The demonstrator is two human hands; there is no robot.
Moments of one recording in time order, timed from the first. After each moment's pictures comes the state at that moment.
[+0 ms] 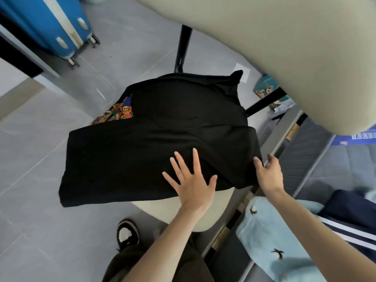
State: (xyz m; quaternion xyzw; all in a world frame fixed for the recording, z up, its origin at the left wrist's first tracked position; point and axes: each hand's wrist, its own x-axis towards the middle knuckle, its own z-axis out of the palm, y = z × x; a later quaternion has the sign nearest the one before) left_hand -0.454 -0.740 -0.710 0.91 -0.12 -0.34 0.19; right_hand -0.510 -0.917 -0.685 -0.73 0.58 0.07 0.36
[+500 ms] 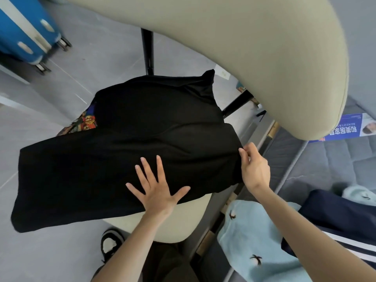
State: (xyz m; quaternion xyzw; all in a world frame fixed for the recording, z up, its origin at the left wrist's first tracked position) left_hand -0.441 -0.744 -0.729 0.90 -0.10 -0.41 0.12; right_hand -0.515 -0.969 -0.697 -0.86 0.45 0.03 0.26
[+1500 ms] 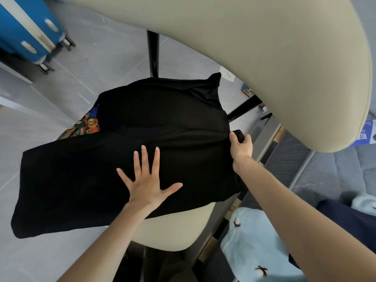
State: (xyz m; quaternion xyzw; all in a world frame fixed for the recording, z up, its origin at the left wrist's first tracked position) left_hand -0.387 -0.726 -0.744 0.90 -0.21 -0.38 0.06; right_hand -0.427 -0.977 -0.733 -0.56 0.65 -0.03 0.51
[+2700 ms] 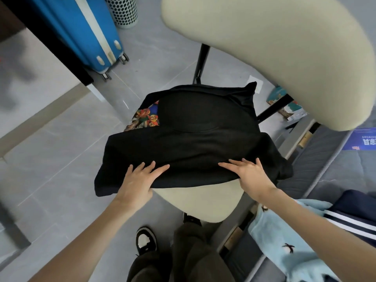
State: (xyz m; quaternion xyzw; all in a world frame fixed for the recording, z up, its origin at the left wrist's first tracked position) left_hand -0.388 -0.567 -0.670 0.90 -0.32 -0.30 -0.02; right_hand -0.499 -0.866 -0.667 -0.94 0.08 0.33 0.03
